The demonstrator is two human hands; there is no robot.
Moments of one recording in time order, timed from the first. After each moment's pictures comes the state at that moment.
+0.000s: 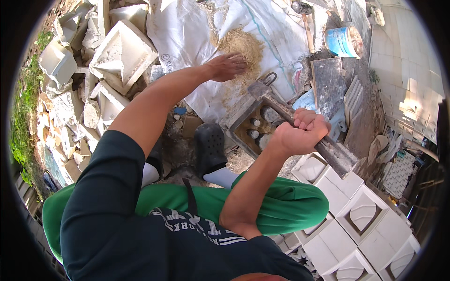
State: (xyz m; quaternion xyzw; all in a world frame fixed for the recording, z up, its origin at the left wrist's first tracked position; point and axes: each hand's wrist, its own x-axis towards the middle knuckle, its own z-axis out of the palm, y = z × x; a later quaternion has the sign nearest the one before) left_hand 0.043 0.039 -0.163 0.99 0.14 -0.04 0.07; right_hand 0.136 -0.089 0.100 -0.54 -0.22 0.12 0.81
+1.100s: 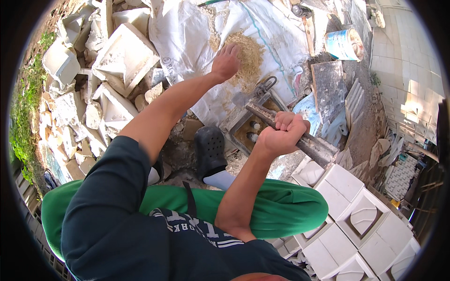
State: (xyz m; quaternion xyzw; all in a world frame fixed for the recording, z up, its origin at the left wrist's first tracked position) left_hand 0.070 0.042 -0.170 0.74 0.54 0.29 0.27; right_hand 0.126 -0.104 0.076 -0.54 -0.20 0.19 0.80
